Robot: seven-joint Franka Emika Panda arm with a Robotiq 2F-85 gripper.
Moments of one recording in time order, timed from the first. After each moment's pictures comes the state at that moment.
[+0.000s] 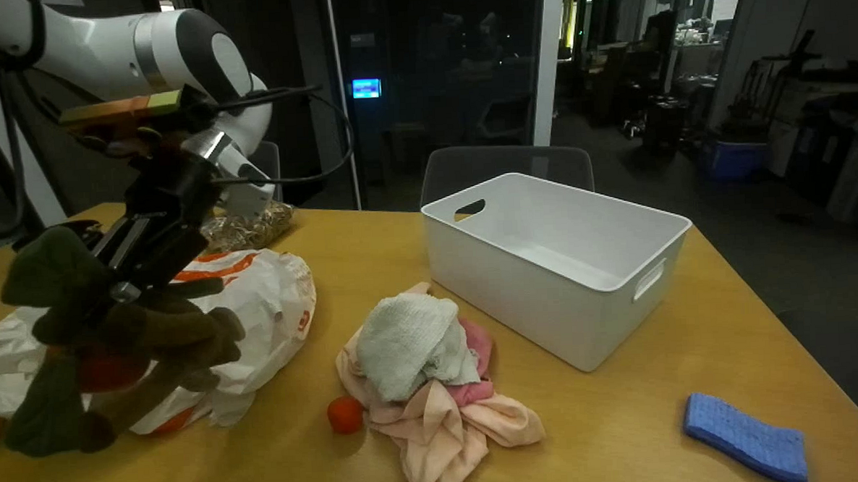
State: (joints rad) arm 0.10 -0.01 0.09 -1.99 -0.07 0.82 0.08
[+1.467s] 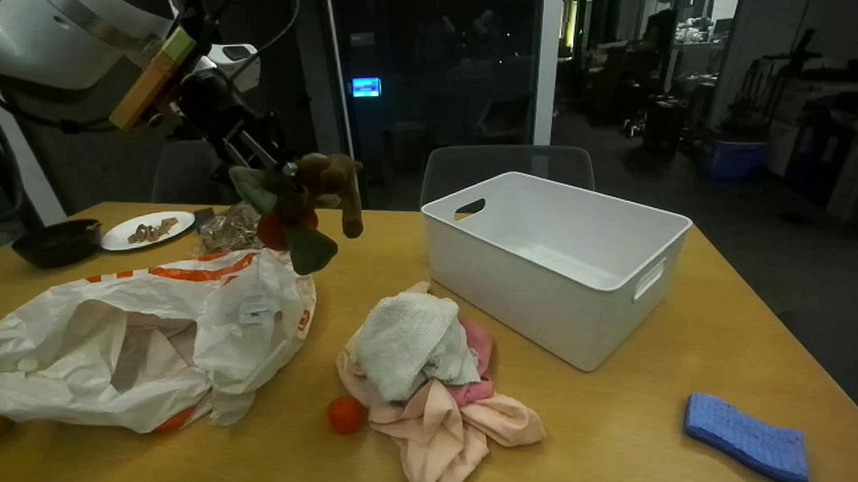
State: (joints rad) arm 0.18 0.00 0.20 -1.84 -0.68 1.41 0.14
